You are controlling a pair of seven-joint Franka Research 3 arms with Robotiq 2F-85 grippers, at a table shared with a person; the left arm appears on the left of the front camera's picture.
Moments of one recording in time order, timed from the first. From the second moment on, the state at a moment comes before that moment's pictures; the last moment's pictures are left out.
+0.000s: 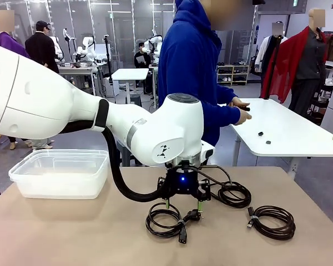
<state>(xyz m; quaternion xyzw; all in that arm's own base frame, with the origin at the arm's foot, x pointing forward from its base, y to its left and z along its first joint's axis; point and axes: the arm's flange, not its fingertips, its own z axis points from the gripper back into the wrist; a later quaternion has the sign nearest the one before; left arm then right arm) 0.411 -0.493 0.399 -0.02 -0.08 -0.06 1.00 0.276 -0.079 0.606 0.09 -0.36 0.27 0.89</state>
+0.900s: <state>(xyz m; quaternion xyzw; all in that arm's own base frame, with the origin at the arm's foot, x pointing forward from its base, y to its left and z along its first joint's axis) 0.418 -0.495 0.376 -0.02 -0.08 -0.03 1.00 0.276 -0.079 0.606 0.09 -0.36 0.27 0.89</state>
